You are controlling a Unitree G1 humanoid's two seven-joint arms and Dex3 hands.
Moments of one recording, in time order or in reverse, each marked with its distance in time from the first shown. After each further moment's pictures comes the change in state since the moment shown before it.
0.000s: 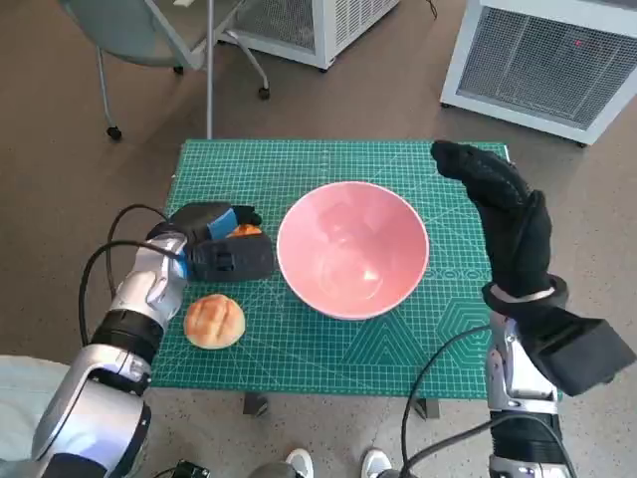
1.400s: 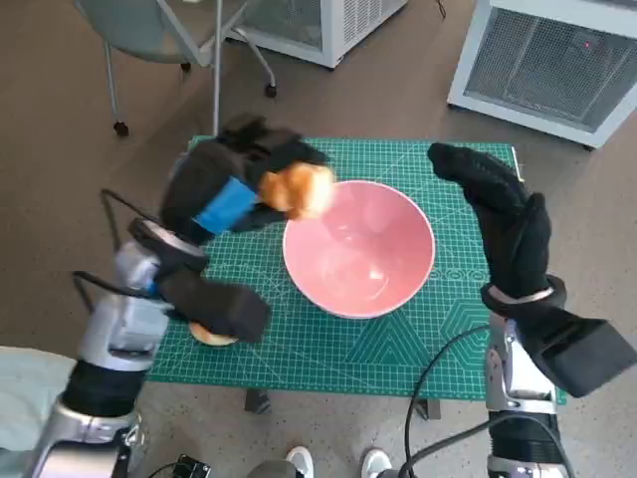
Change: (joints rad) left arm 0.265 -0.011 0.247 -0.929 -0.105 -0.261 0.167; right arm 0.004 0.002 0.005 0.009 0.024 0.001 0.034
